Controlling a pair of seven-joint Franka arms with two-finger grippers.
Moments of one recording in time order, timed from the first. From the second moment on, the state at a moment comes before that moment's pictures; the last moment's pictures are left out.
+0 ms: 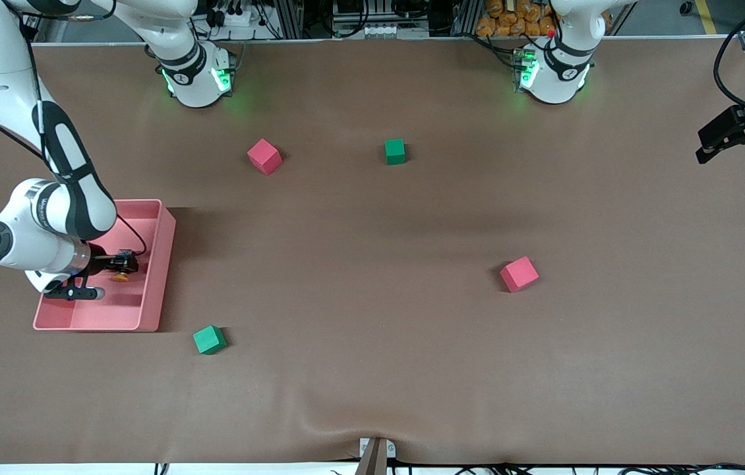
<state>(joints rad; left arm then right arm) 0.27 -0.06 -0.30 -1.54 0.03 1.53 -0.05 -0.20 0.55 -0.02 -1.95 0.03 2.35 -0.20</state>
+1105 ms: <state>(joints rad) 0.27 -0.02 -0.33 -1.54 0.03 1.57 -0.04 0.23 0.55 0.03 -1.35 0.25 1.73 0.42</state>
